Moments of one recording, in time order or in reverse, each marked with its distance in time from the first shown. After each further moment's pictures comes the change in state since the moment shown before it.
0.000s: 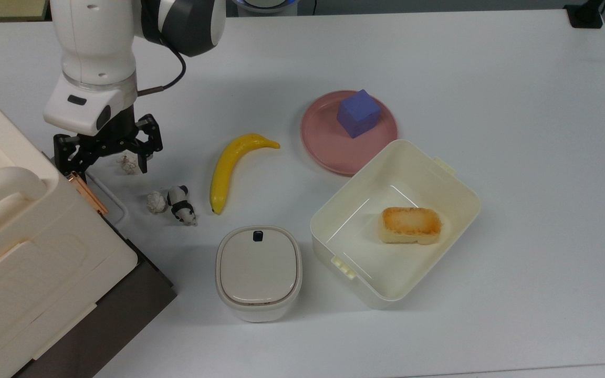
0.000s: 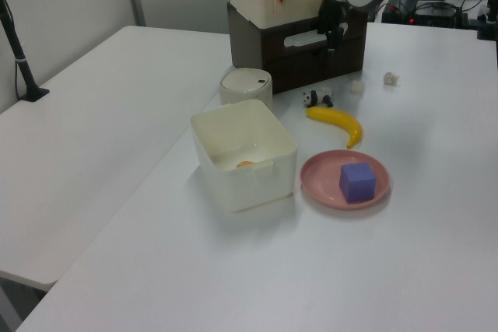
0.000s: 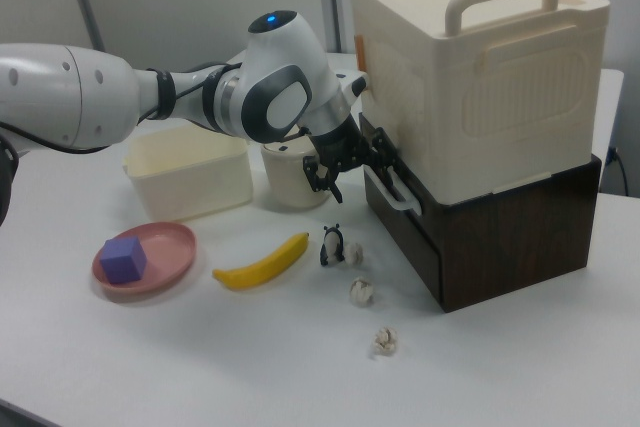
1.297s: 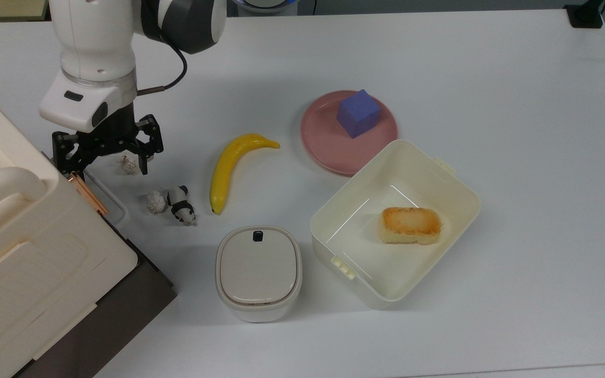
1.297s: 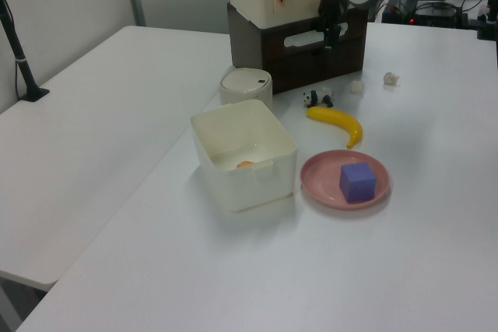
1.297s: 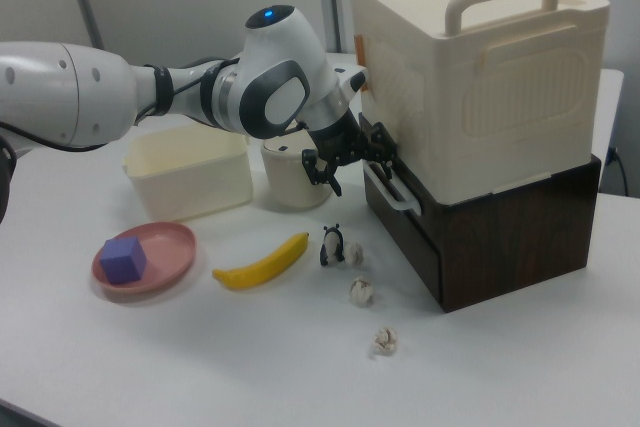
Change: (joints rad) arm 0.002 -0.002 0.001 0.013 0.007 0.003 0.043
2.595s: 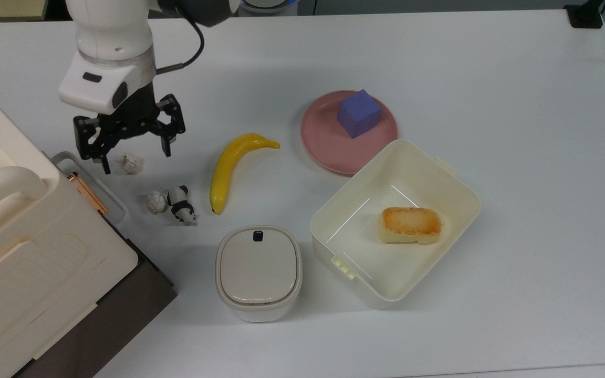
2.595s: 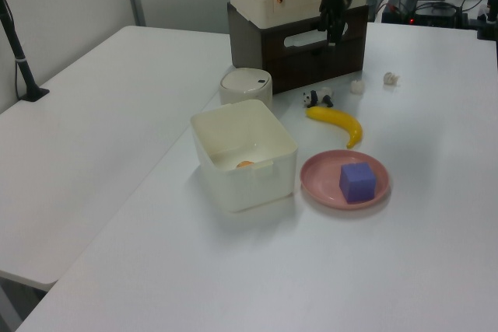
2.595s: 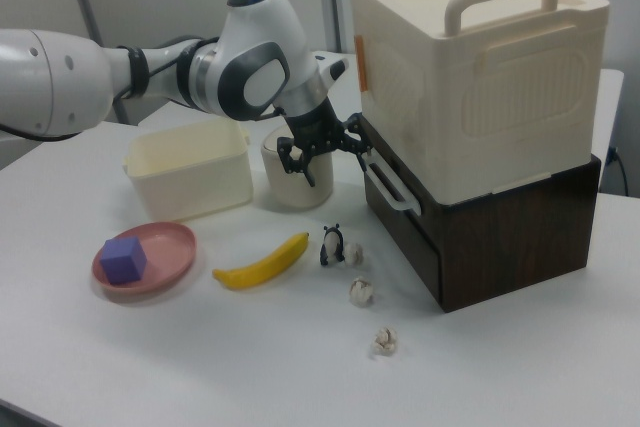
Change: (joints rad) arm 0.019 -0.071 0.025 -0.025 0.021 -0.093 0.003
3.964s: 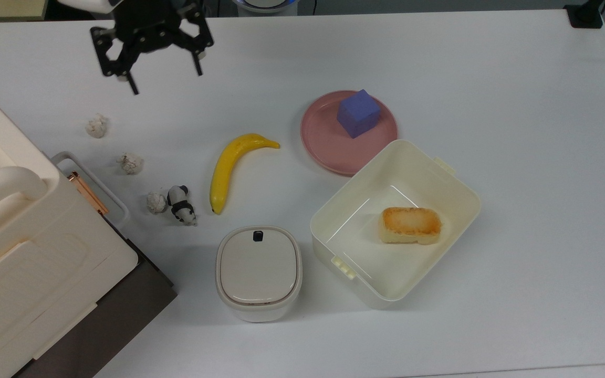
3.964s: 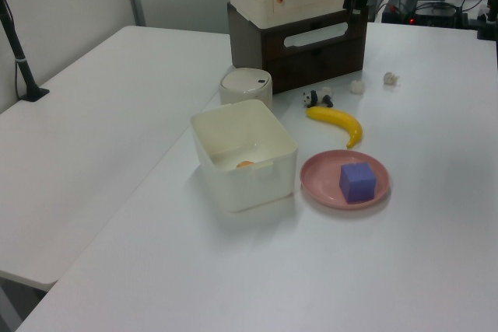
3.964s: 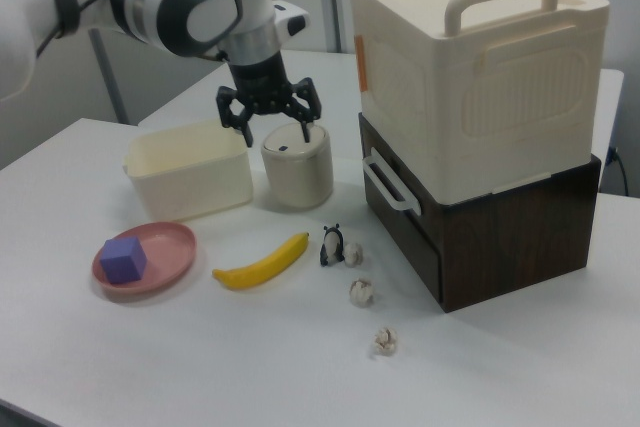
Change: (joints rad) arm 0.009 -0.221 0.023 -0.006 0.090 -0.325 0.087
